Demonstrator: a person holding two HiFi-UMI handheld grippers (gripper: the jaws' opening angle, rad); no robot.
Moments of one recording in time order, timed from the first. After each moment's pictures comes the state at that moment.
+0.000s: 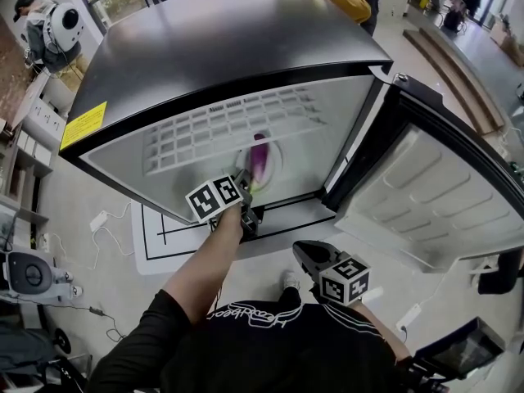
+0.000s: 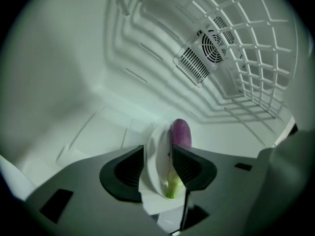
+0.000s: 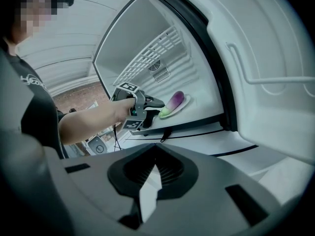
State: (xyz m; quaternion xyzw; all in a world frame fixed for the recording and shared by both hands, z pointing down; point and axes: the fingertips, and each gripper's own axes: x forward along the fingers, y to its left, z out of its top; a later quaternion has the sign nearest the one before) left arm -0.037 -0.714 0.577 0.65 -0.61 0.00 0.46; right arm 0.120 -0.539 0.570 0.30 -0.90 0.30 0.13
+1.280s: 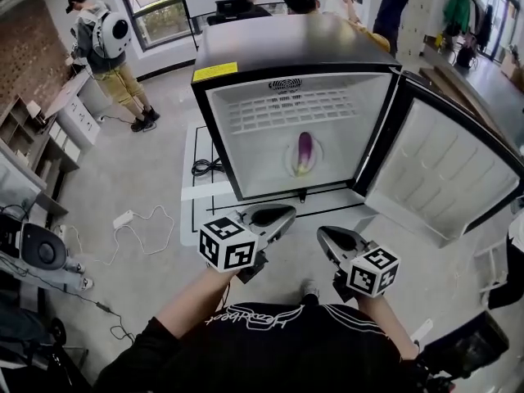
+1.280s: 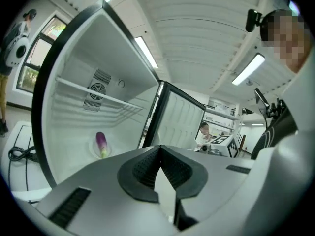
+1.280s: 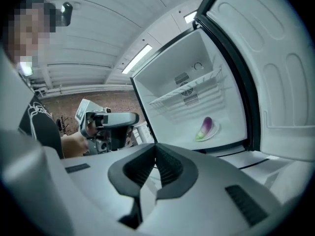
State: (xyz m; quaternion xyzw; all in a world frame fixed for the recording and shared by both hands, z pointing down) left arm 0.008 -0.461 0.403 0.93 -0.31 0.04 0.20; right arm 0.070 -0.446 0.459 0.29 -0.93 0.21 0.04
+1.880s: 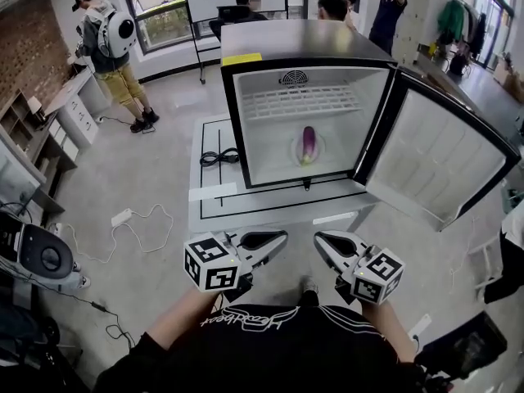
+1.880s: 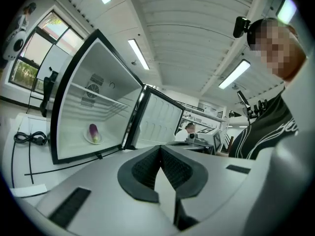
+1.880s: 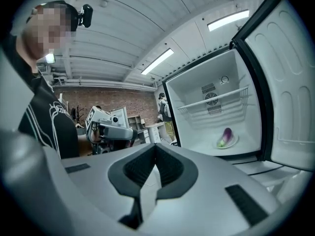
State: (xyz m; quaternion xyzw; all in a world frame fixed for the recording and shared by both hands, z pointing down) left arm -0.025 -0.335 0.397 0.95 -0.25 0.02 0.19; right arm 0.035 -0.350 0.417 0.24 -0.96 0.13 0.03
